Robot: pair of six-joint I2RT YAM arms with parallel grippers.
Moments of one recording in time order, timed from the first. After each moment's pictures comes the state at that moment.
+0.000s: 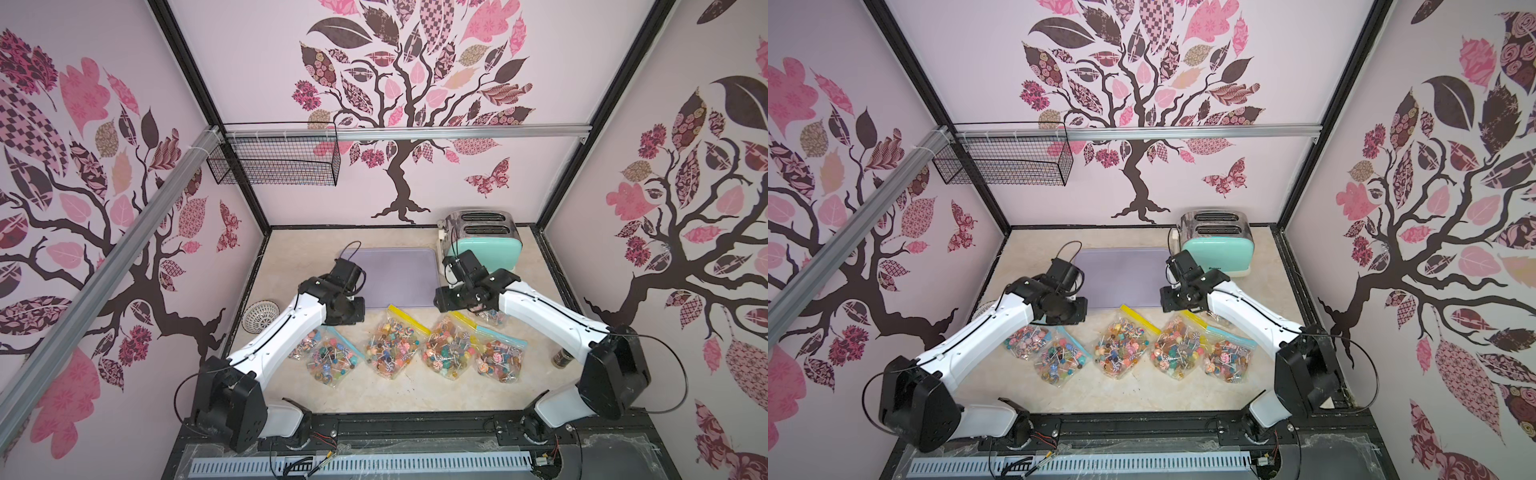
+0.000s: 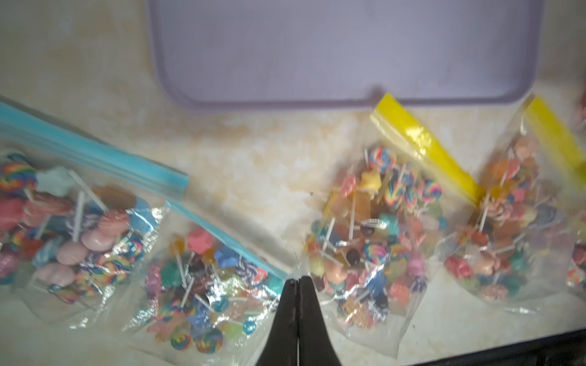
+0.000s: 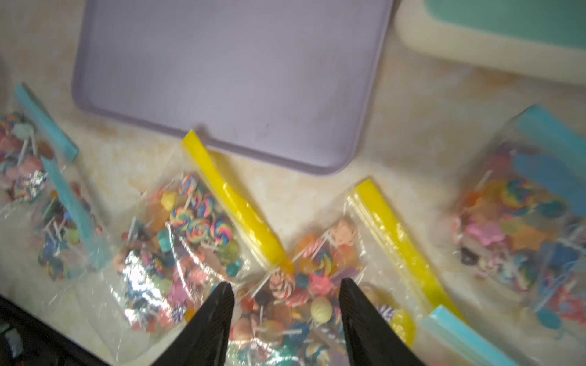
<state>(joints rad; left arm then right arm) -0.49 1.33 1.05 -0.96 0.01 -0.48 0.63 1.47 1.12 -0.71 -0.08 0.36</state>
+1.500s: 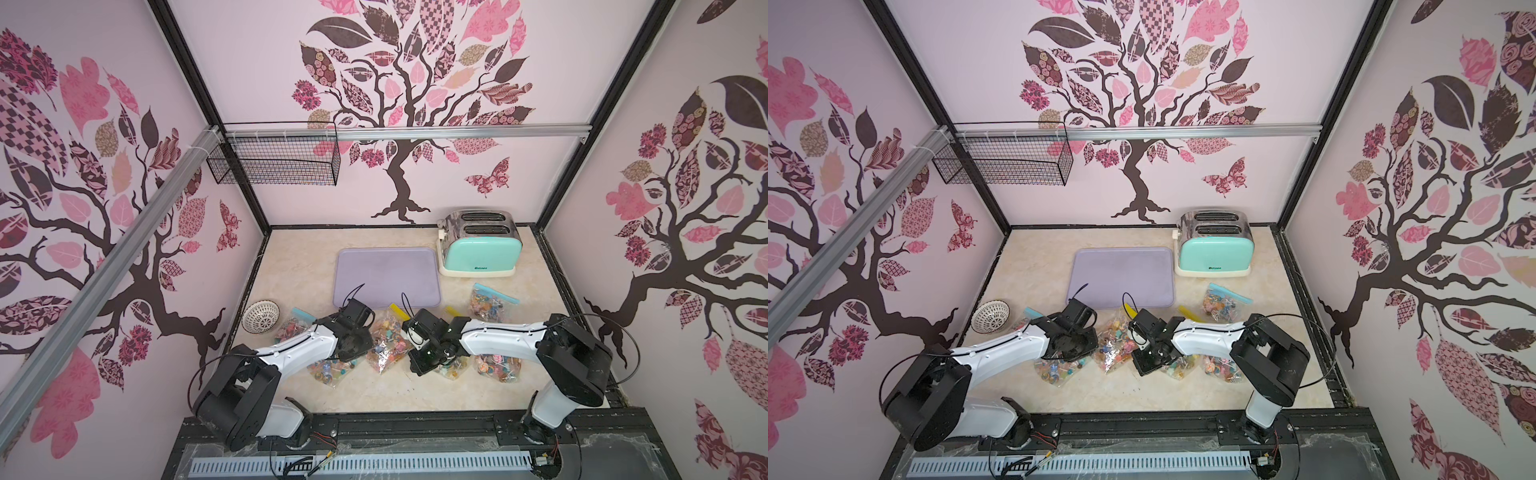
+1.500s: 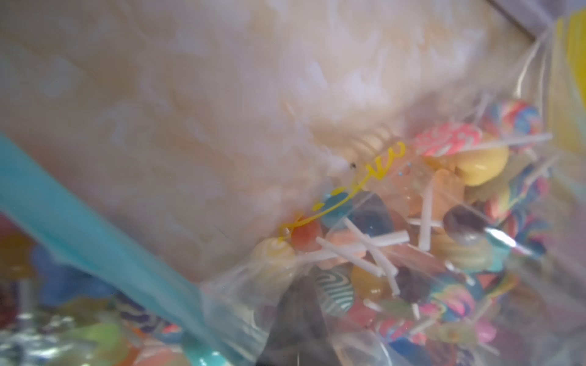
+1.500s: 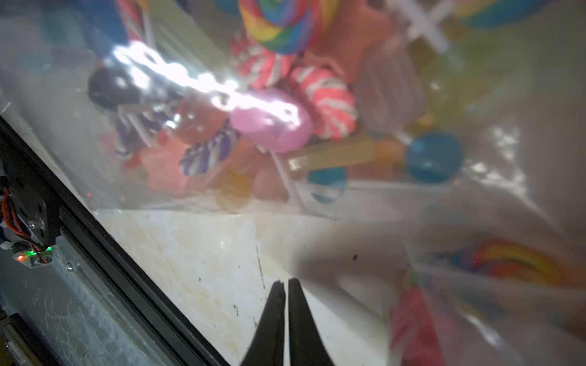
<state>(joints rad) -0.56 1.39 0.66 -0.50 0.03 -0.90 0.94 1.67 0.89 -0.43 -0.31 0.48</state>
